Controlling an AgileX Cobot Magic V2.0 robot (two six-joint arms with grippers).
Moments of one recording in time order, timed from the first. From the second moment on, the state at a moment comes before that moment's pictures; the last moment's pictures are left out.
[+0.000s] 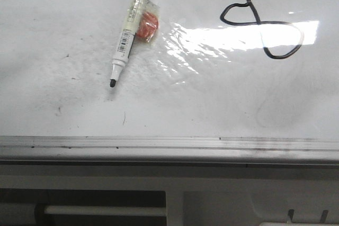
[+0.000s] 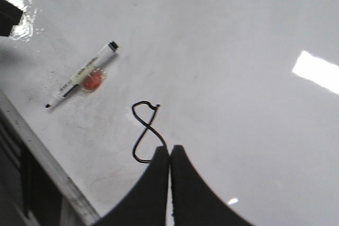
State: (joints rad) left arm -1.04 0.80 -0.58 -1.84 -0.31 1.51; right arm 0.91 0.25 -0.72 -0.51 0.80 0.14
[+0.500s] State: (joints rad) left arm -1.07 0.35 -0.31 -1.85 -0.32 1.51; right arm 0.91 -0.01 -0.51 -0.56 0.75 0.16
